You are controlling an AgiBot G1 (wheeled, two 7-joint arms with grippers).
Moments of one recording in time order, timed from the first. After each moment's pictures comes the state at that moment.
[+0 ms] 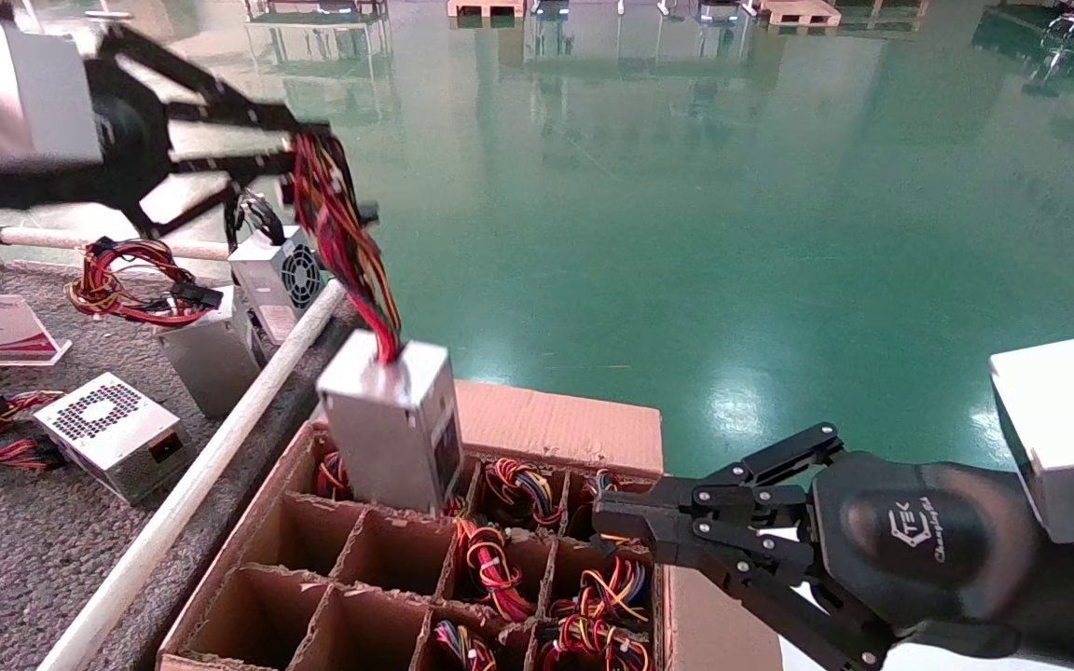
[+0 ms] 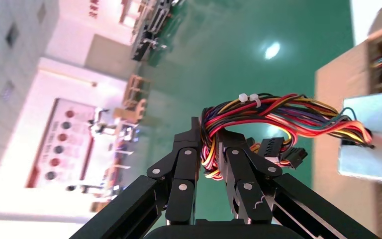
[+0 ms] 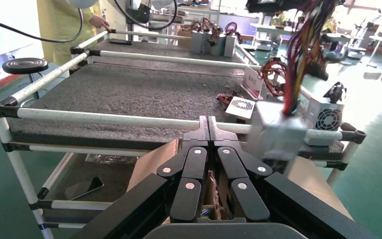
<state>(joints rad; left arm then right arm) -1.81 0.67 0.62 -1.08 1.18 1.26 0.34 1.07 -0.61 -0.28 1.28 -0.73 -1.50 0.19</state>
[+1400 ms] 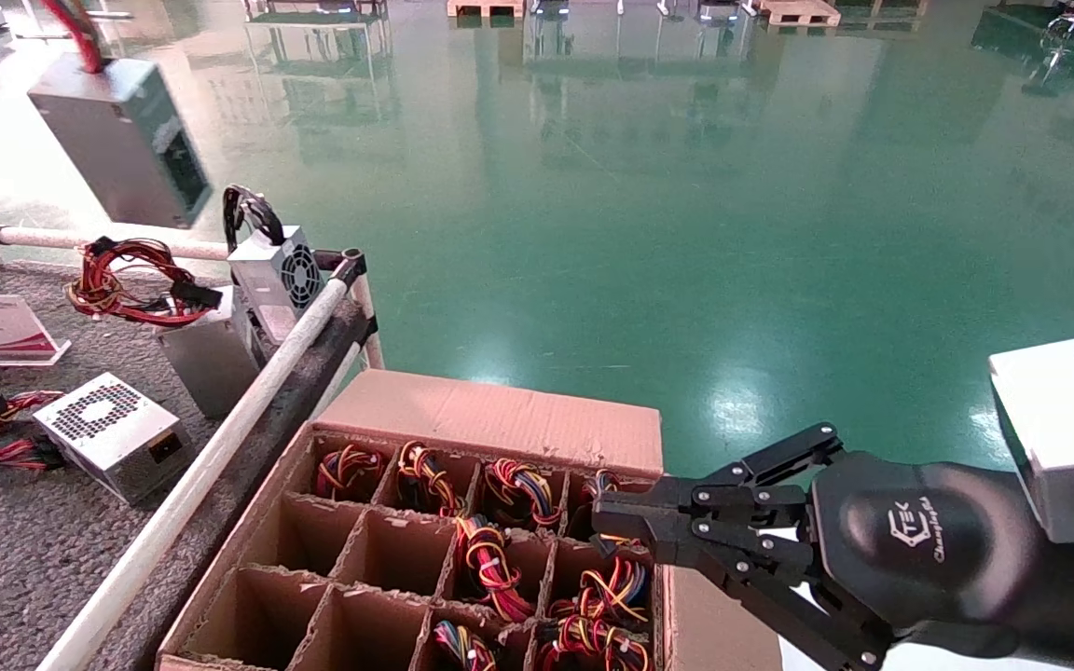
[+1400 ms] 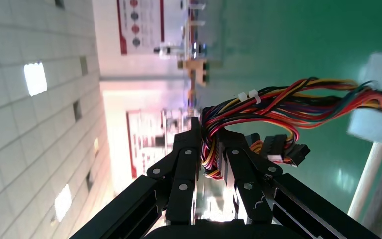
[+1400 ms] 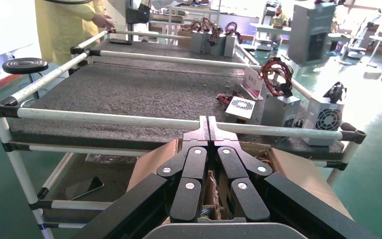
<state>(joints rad) -2.34 0.83 0.65 -0.51 1.80 1.11 0.53 1.07 -0.61 -0.28 1.28 -0.73 -1.50 0.19</state>
